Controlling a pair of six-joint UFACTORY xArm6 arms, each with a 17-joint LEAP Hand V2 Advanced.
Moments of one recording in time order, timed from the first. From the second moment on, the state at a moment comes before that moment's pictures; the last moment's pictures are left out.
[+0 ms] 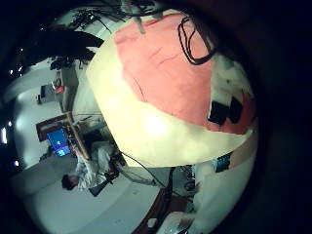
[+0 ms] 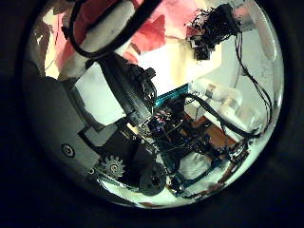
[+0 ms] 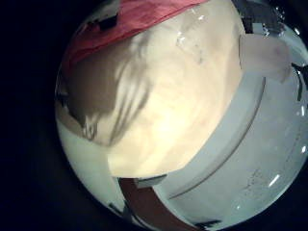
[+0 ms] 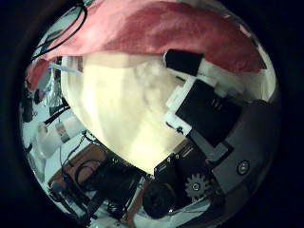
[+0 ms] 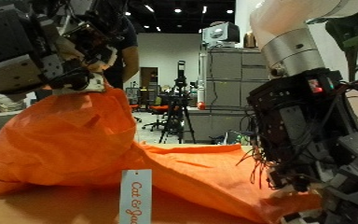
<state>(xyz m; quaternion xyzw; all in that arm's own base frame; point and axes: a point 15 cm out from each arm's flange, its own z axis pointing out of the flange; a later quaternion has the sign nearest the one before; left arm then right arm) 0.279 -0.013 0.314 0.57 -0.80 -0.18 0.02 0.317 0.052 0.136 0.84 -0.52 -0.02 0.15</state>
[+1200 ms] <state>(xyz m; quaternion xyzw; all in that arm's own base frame) 0.219 -0.028 0.223 0.53 -0.82 -0.16 0.09 0.300 0.045 0.209 0.83 -0.54 0.02 0.11</state>
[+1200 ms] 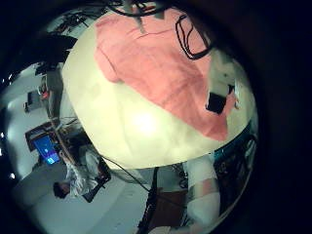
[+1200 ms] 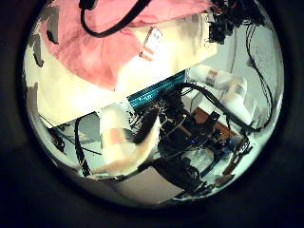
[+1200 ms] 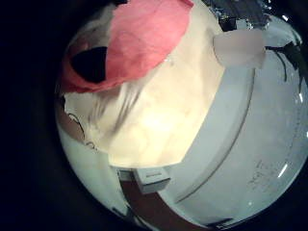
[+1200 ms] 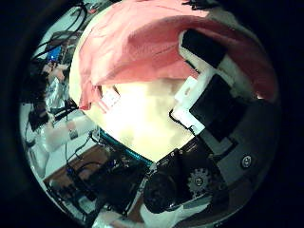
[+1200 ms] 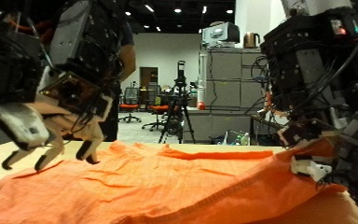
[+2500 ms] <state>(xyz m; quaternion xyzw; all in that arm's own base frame) 0.212 -0.030 0.130 0.50 -0.82 -0.27 0.01 0.299 0.049 0.211 0.83 -0.55 0.00 0.10</state>
